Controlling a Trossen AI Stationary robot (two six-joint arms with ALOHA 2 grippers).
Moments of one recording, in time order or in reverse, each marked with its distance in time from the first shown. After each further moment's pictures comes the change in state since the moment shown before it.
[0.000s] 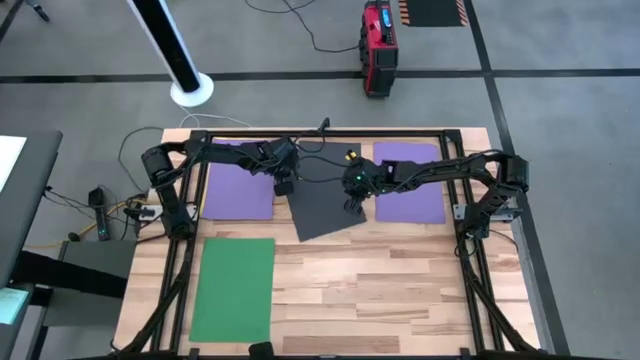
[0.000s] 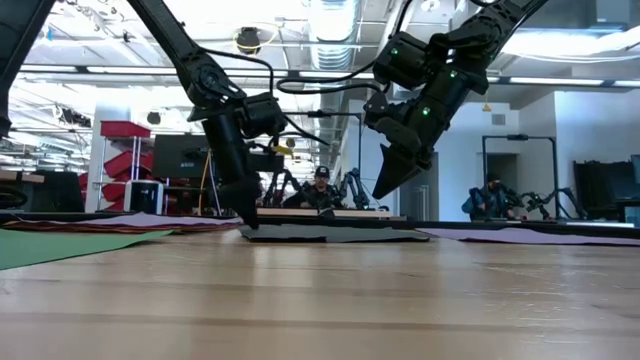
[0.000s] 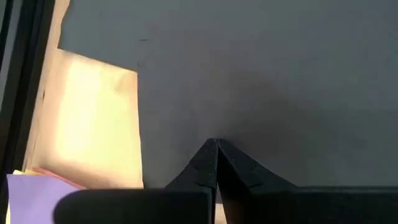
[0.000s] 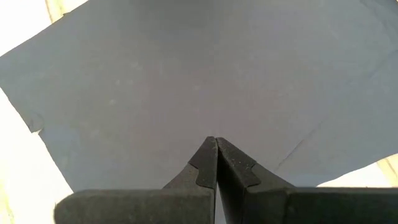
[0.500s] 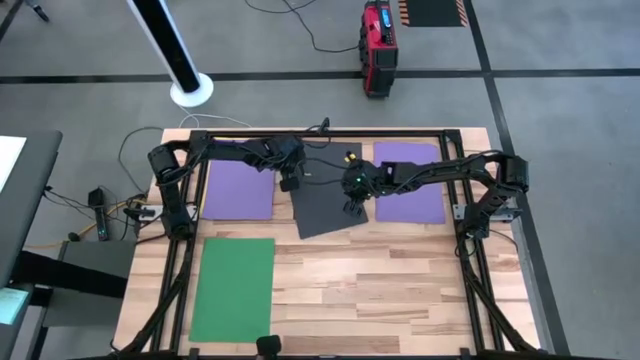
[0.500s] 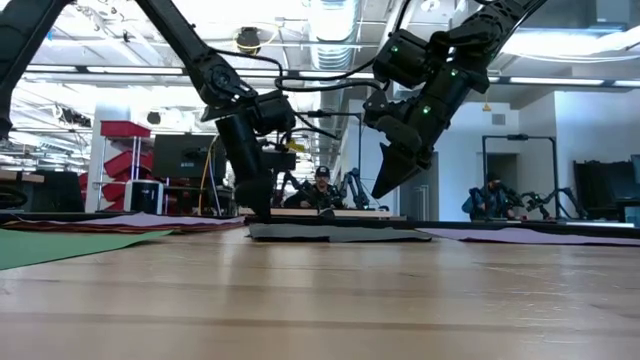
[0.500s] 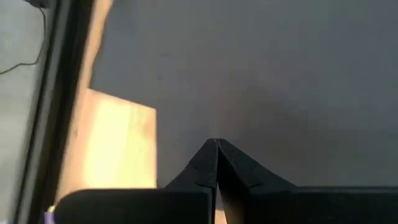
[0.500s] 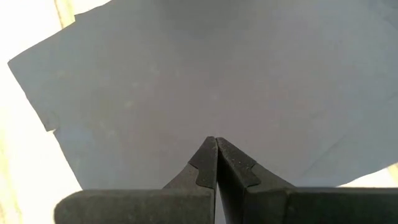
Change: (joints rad) left arm 0.000 0.034 0.100 -0.015 -0.026 0.036; right arm 0.011 0.000 0.000 0.002 0.000 0.001
